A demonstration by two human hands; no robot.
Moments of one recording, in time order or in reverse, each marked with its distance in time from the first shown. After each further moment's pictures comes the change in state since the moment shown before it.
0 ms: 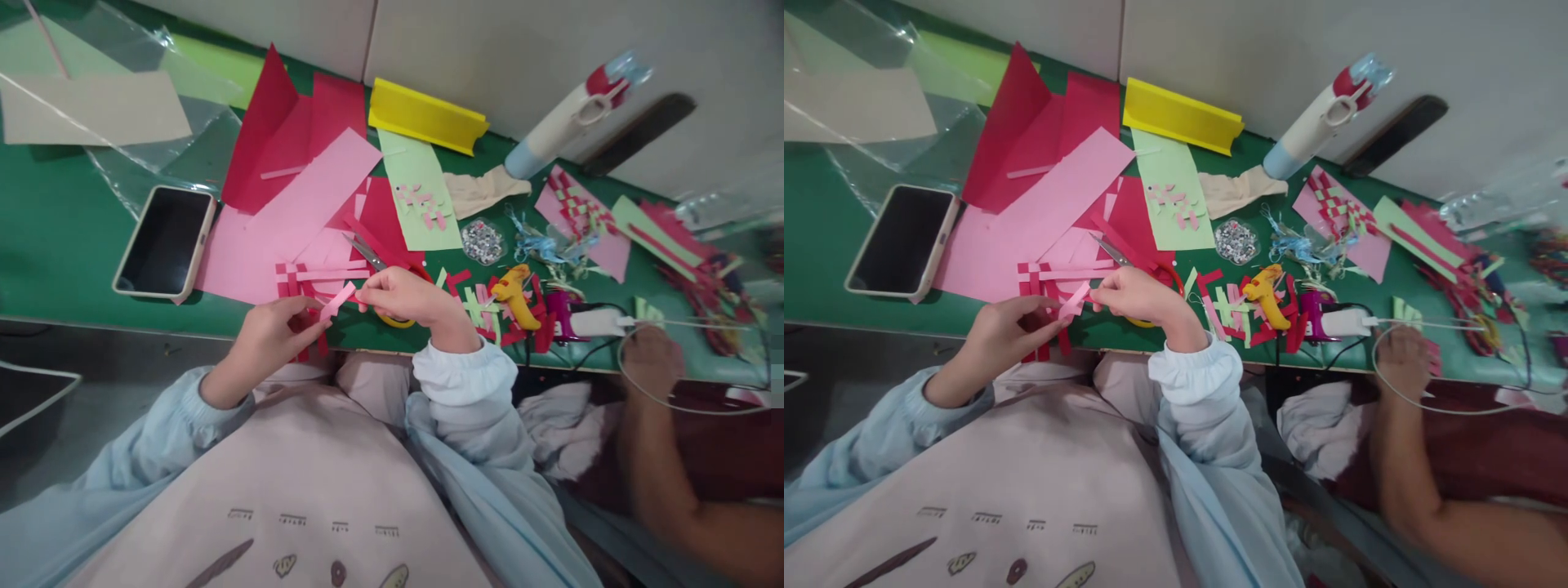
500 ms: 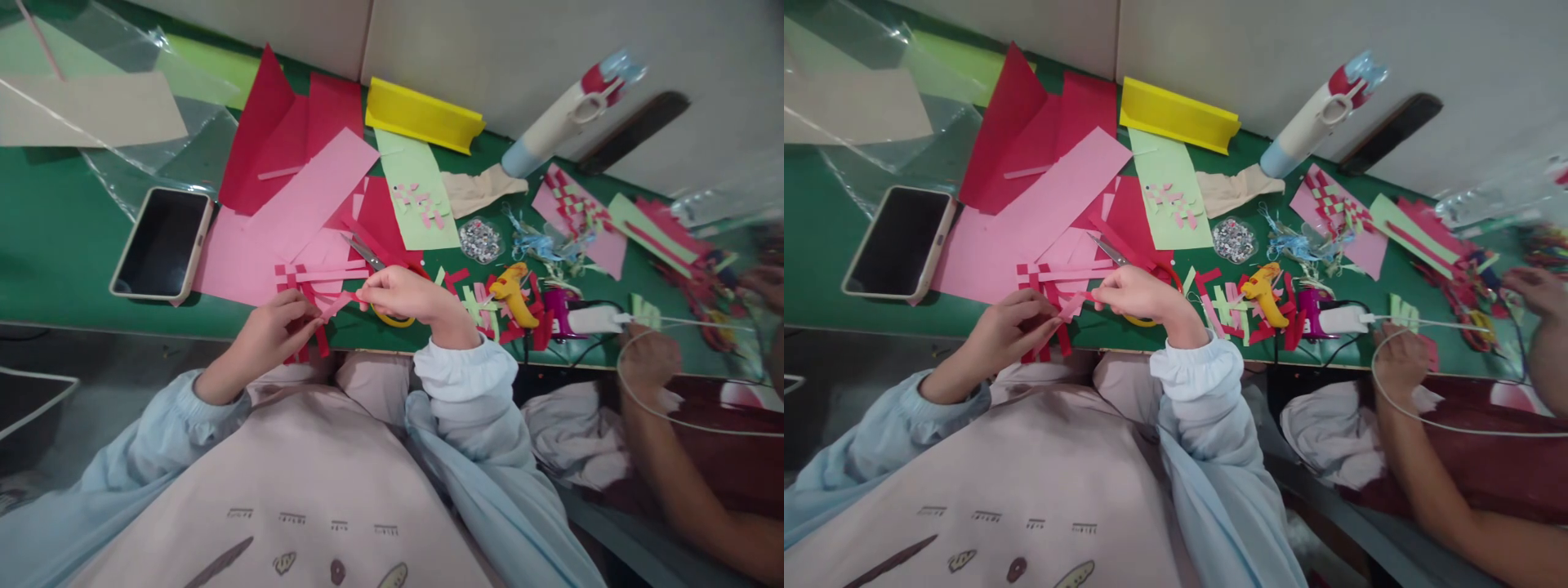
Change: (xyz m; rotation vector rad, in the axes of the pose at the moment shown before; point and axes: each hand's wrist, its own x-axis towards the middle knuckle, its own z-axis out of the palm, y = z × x) left_hand 0.005 -0.012 -0.002 -0.123 -0.088 0.191; right_hand 0.001 0.002 -0.004 0.046 -0.014 0.015
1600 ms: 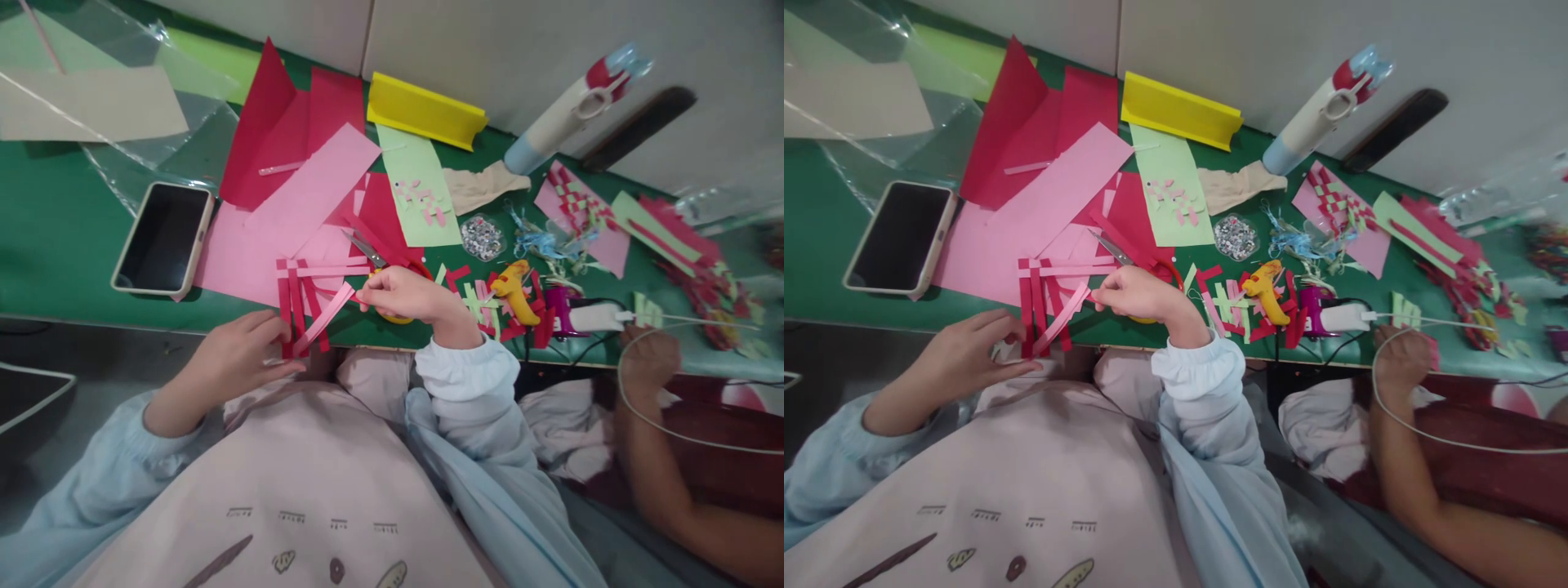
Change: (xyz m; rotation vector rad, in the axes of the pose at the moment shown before) left_hand -0.040 -0.003 -0.027 0.434 -0.127 0.125; right_hand 0.000 0.005 0.000 -0.132 -0.036 -0.030
